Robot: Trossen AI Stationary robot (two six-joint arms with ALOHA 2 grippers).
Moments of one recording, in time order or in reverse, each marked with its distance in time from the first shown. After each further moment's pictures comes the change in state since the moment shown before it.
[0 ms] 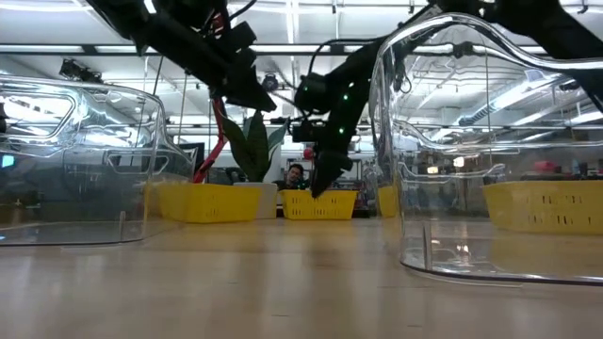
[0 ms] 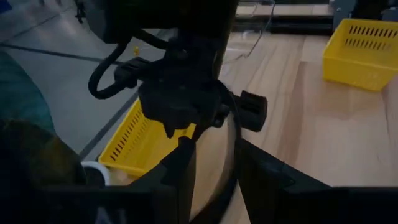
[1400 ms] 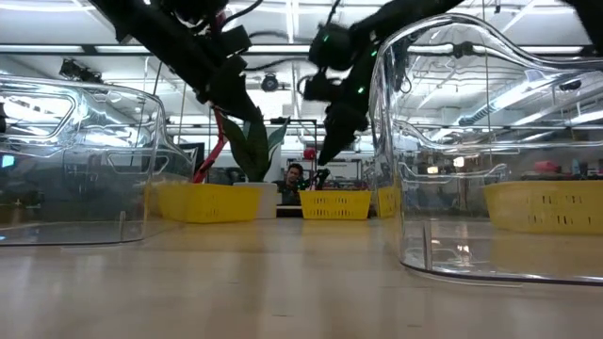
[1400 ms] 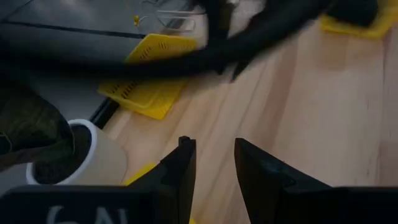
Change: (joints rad) left arm -0.144 -0.001 0.000 -0.175 -0.158 -0.084; right arm 0.209 -0.320 -0.307 0.121 0.054 0.273
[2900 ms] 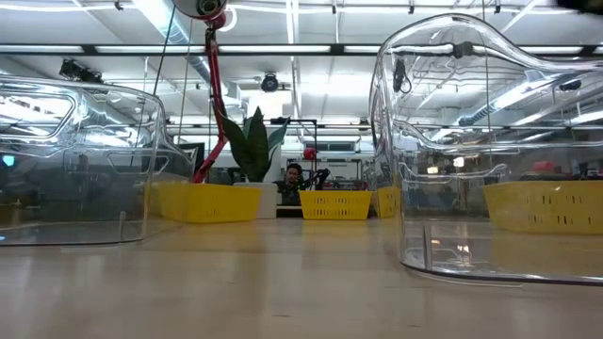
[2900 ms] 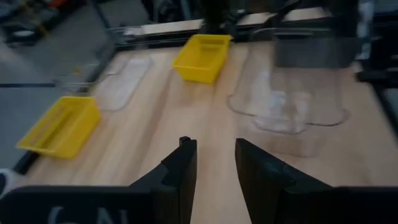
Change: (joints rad) left arm -0.707 -0.037 0.305 -0.407 -0.361 -0.326; right arm 1.054 -0.317 -0.206 -0.103 0.018 1.301
